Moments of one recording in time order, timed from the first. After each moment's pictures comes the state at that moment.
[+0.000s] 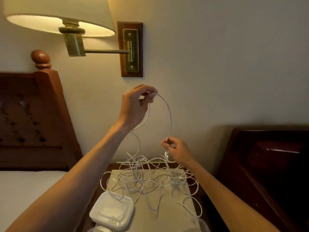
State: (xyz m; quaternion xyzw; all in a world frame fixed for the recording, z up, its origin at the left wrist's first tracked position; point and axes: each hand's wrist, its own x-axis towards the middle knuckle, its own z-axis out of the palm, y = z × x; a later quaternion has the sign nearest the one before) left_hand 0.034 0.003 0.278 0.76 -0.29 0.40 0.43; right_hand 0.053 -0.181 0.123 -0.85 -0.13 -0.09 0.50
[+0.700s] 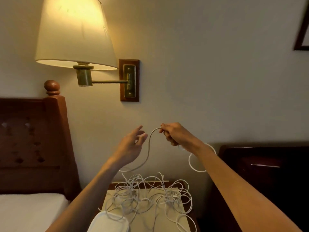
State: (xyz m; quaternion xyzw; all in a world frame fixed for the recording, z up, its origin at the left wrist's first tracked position) left_hand -0.011 0.013 0.247 0.87 -0.17 0.19 0.43; right_hand 0.008 -0.183 0.287 -0.81 -0.16 -0.01 0.57
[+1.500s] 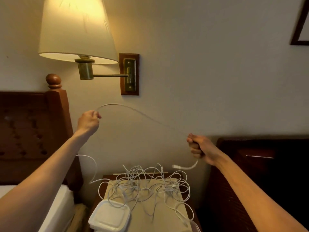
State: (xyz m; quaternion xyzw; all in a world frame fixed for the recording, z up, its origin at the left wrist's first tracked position) left_hand 0.036 0.136 0.272 0.85 0.10 0.27 0.44; right_hand -0.021 -0.270 0.221 -0.69 -0.09 0.08 0.71
